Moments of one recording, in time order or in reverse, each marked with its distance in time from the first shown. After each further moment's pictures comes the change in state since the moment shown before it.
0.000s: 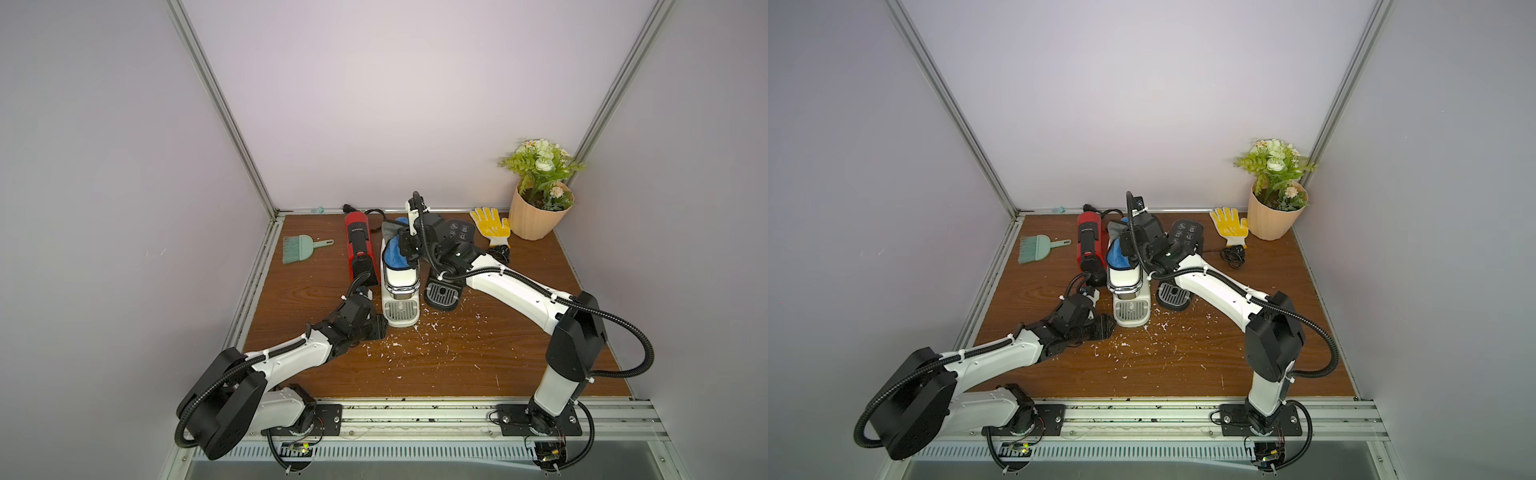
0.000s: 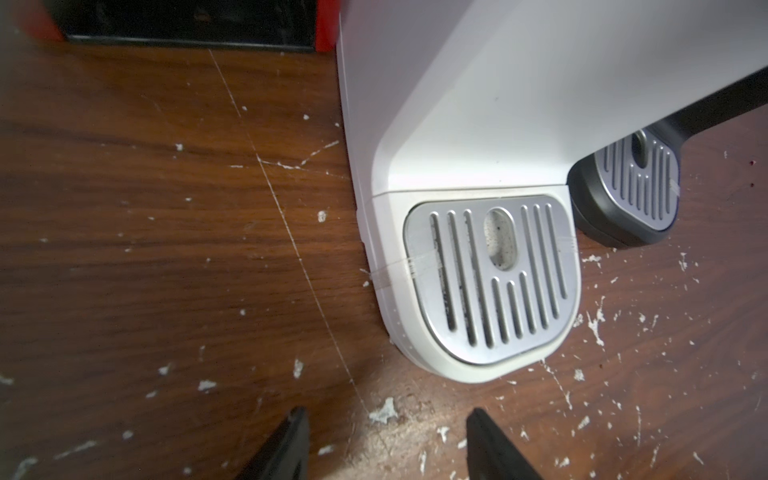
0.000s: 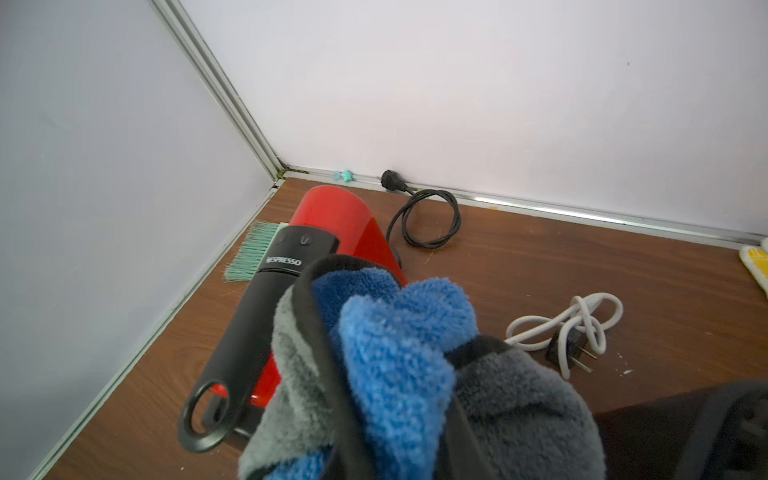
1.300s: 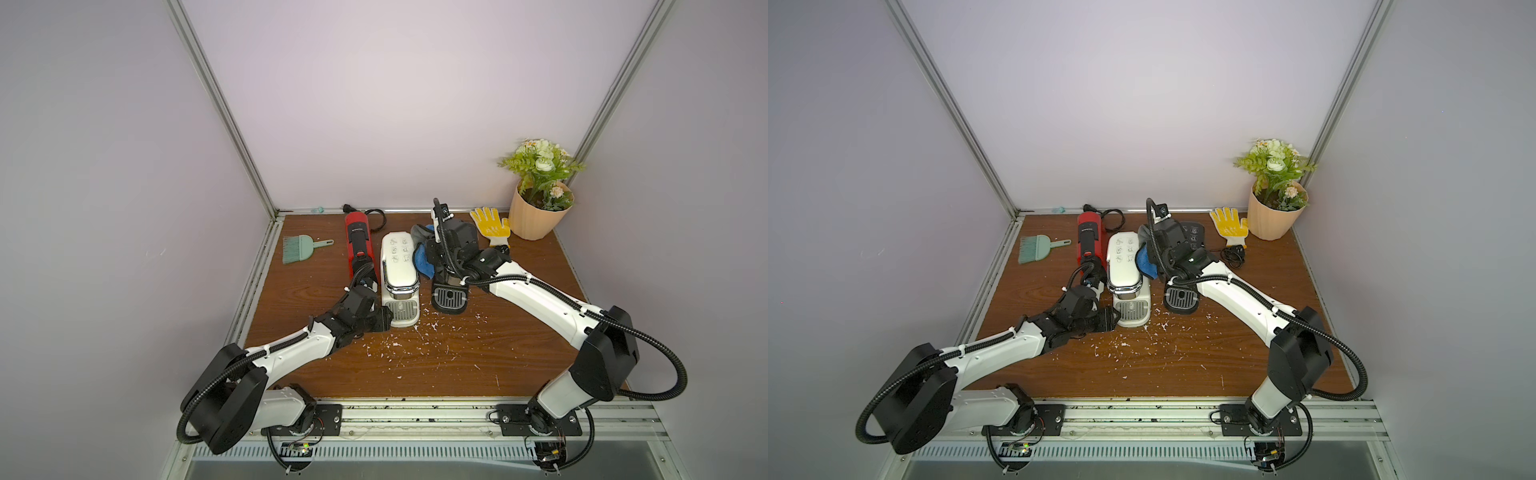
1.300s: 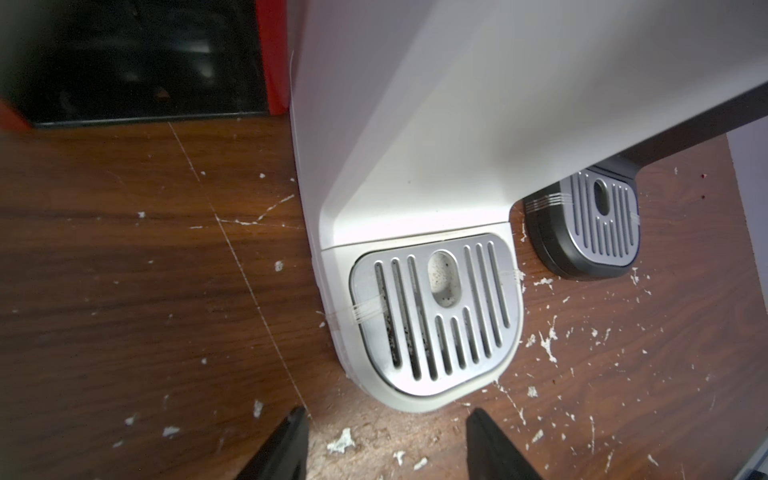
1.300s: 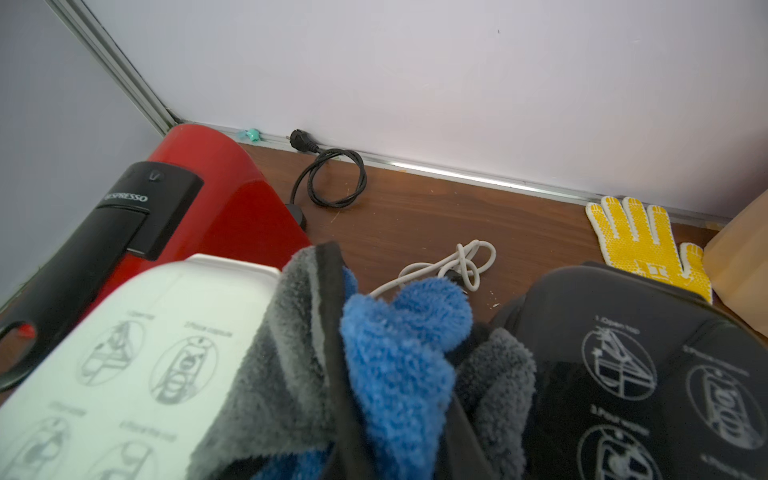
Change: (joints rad) left arm 0.000 0.030 0.096 -0.034 0.022 0.018; right arm -0.082 -0.164 -0.175 -0.112 0.095 -0.081
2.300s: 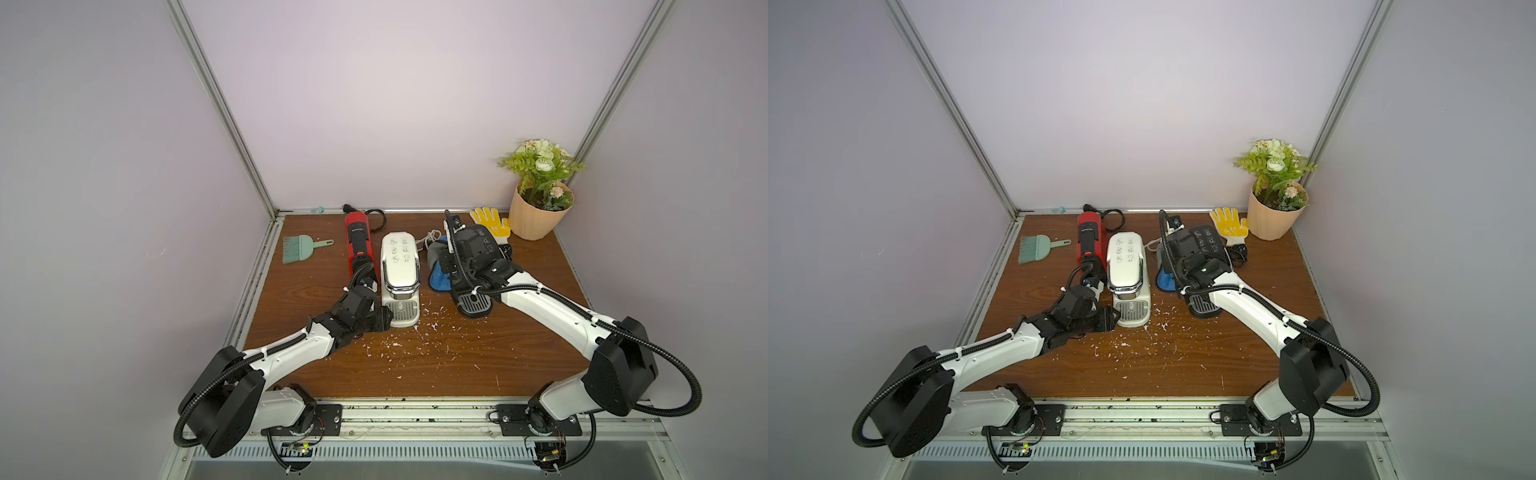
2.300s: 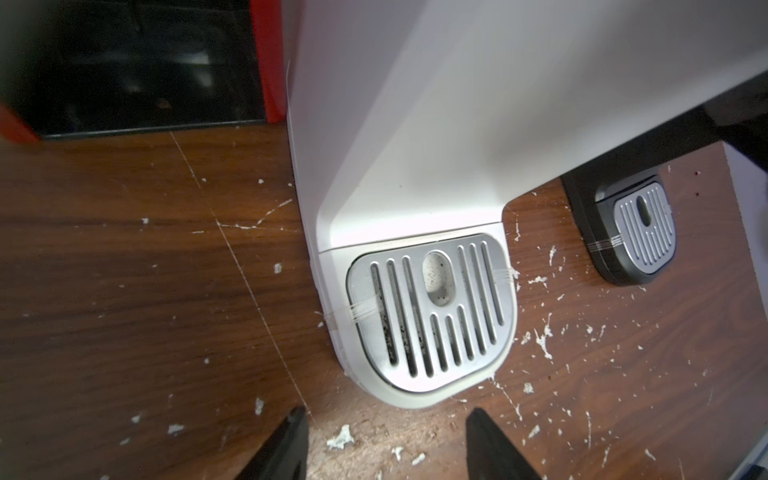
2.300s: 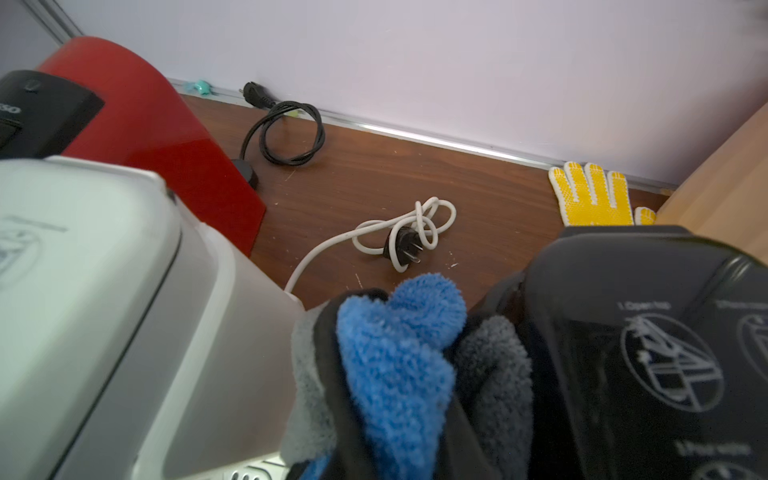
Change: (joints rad) left arm 0.000 -0.024 0.000 -0.011 0.000 0.012; right arm -0.050 -0.041 -0.163 0.047 0.015 -0.037
